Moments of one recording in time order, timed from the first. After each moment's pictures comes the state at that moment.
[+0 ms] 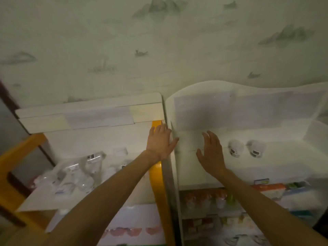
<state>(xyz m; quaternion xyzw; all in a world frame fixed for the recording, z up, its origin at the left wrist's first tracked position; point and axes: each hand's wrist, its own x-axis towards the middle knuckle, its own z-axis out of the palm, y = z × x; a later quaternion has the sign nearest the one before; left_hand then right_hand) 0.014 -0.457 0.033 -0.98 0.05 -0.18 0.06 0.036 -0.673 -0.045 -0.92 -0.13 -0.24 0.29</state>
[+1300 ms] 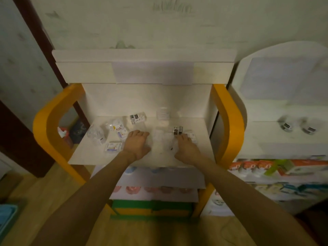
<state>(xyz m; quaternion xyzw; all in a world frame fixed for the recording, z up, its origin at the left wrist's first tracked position) -0.097 -0.088 -0.111 -1.00 0.00 -0.02 -0.03 -0.052 -0.323 -0.125 -0.96 -0.20 0.10 0.19</state>
